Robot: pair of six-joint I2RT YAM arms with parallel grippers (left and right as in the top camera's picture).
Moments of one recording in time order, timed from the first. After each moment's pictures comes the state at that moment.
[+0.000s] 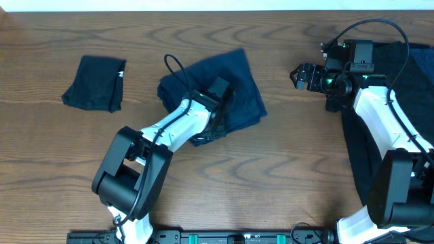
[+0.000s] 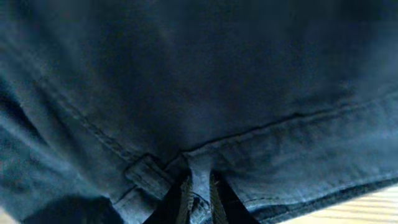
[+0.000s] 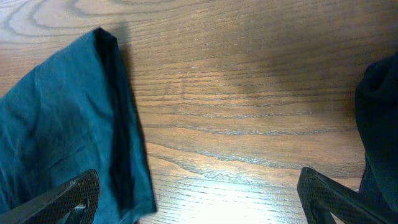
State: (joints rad) left arm -0.53 1.92 1.20 -0.78 -0.03 -0.57; right arm -0.02 1.74 1.22 -0.44 -0.37 0.20
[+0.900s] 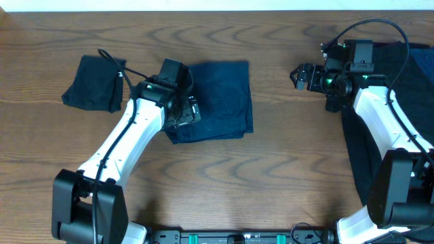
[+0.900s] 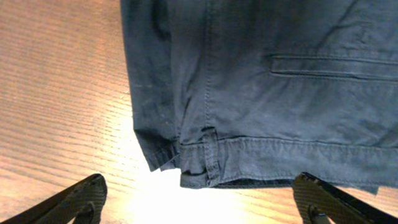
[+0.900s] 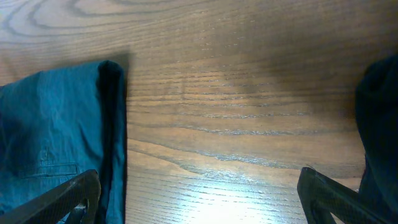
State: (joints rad) left arm -0.31 1.64 1.20 -0.90 -0.05 -0.55; right arm -0.02 1.74 1.22 -0.44 -0.37 0.20
